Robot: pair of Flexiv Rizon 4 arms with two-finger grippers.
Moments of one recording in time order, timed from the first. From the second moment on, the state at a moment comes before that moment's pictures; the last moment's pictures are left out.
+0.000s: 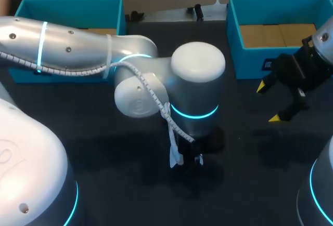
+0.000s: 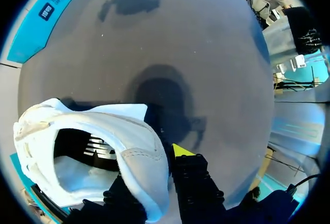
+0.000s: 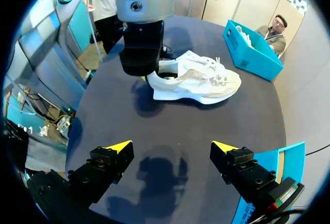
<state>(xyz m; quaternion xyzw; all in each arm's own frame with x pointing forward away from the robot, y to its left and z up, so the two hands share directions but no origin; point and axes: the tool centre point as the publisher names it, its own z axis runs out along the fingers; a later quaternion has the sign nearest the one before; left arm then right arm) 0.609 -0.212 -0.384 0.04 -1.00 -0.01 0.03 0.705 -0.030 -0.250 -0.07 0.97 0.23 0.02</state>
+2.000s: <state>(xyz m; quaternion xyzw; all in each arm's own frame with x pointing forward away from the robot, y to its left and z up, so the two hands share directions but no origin) 0.672 -0.208 -0.205 0.03 -1.00 -0.05 0.03 0.705 -0.030 -0.250 -0.07 0.97 0.23 0.02</state>
